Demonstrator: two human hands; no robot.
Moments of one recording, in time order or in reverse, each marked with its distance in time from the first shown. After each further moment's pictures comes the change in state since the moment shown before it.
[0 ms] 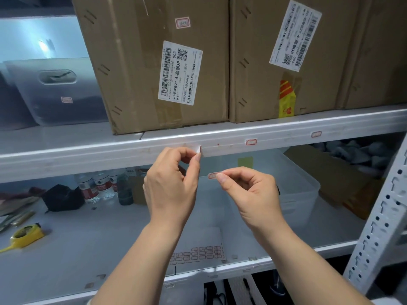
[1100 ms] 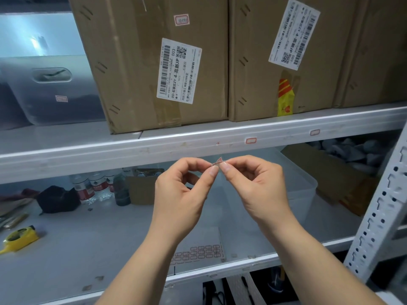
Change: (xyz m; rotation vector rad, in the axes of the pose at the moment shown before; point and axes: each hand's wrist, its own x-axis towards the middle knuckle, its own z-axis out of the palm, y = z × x) left_hand -0.016 0.006 -0.011 -0.562 -0.319 -0.249; right_hand 0.009 -0.008 -0.003 -0.054 0.060 -0.111
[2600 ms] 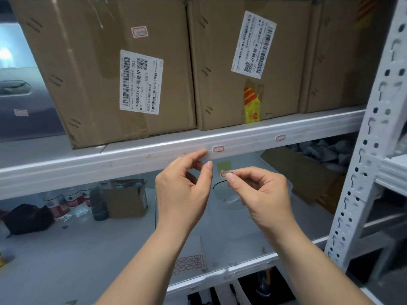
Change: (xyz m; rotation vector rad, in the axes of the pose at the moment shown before) left_hand 0.020 0.008 0.065 0.274 0.108 0.156; right_hand 0.003 0.015 -0.063 0.021 0.048 0.090
